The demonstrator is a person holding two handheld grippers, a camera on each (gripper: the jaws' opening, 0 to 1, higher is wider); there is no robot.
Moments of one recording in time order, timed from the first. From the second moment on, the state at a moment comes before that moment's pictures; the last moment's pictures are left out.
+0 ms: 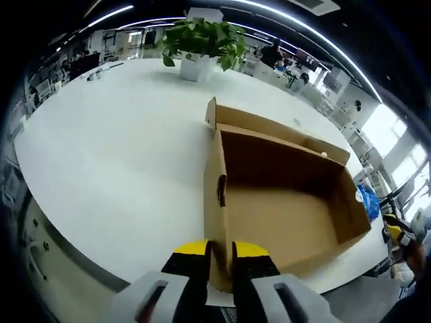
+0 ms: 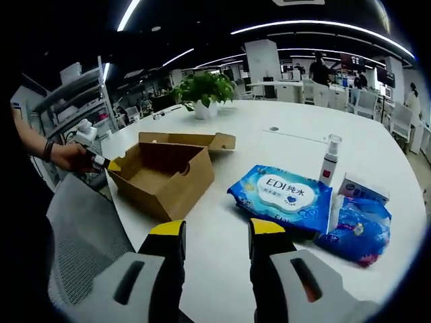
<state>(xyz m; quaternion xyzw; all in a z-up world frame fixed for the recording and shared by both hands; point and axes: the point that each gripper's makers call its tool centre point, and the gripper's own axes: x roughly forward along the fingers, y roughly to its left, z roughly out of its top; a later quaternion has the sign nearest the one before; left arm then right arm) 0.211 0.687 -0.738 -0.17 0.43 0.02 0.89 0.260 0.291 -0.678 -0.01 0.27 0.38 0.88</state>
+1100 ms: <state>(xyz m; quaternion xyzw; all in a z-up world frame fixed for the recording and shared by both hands) 0.187 0.670 -0.728 -0.24 0.38 0.00 0.89 0.332 0.383 -0.656 0.01 0.28 0.37 0.89</state>
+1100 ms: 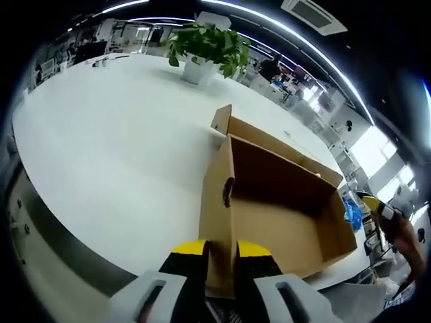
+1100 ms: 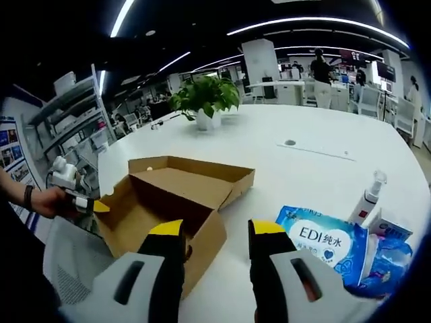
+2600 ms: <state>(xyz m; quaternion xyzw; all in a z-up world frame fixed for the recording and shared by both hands) 0.191 0.680 -0.735 -0.28 0.34 0.01 0.90 0.430 0.451 -0.717 -0.05 0.41 0.26 0.88</state>
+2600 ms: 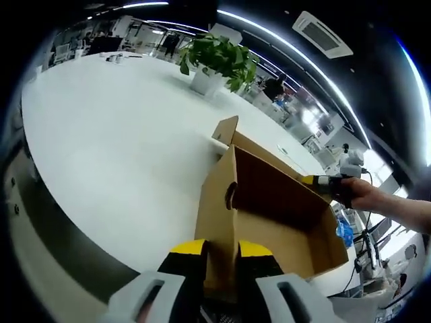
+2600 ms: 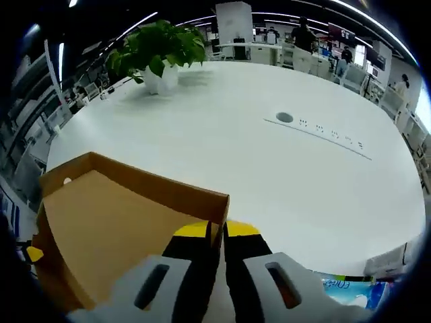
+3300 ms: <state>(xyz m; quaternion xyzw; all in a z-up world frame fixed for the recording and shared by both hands) 0.195 0.681 -0.736 -0.24 0.36 0.02 0.90 0.453 0.446 -0.682 -0.05 0.35 0.26 0.90</state>
